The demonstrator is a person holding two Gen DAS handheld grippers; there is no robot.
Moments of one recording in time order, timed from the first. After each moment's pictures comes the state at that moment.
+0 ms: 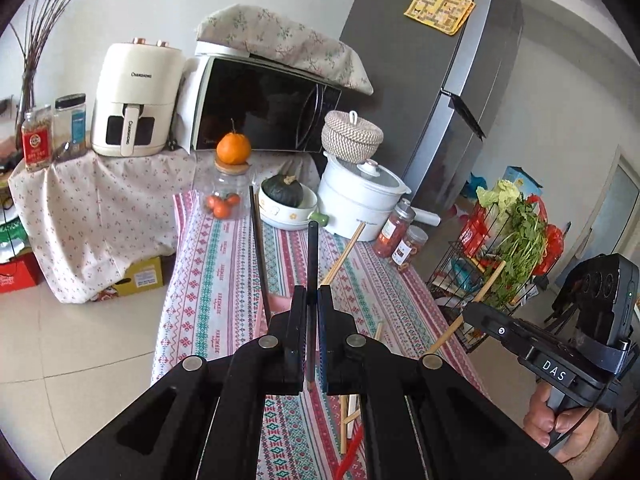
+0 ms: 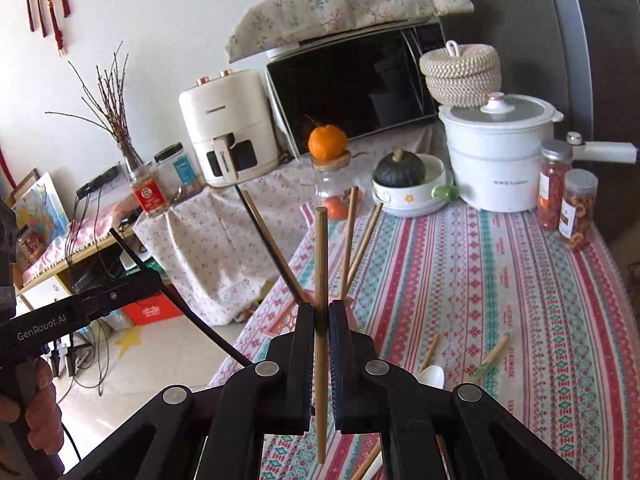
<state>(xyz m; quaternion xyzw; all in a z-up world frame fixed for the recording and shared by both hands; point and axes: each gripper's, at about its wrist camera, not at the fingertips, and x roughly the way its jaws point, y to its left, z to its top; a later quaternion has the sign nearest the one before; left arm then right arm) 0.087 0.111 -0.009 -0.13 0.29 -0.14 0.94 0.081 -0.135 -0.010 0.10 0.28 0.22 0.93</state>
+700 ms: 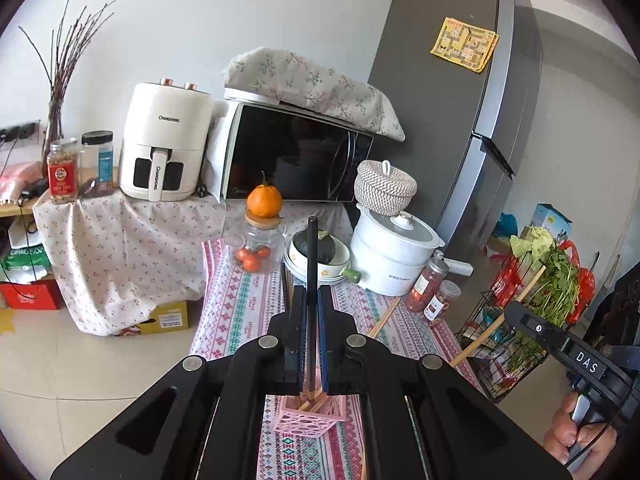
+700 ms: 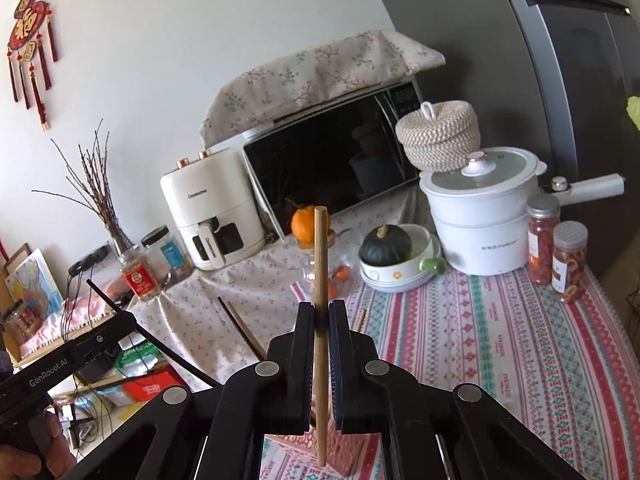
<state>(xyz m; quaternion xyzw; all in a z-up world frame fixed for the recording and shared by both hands) 0.125 0.116 0.004 -0.13 0.23 -0.07 0.96 0.122 -0.150 0.017 0.16 0.22 0.18 0.95</state>
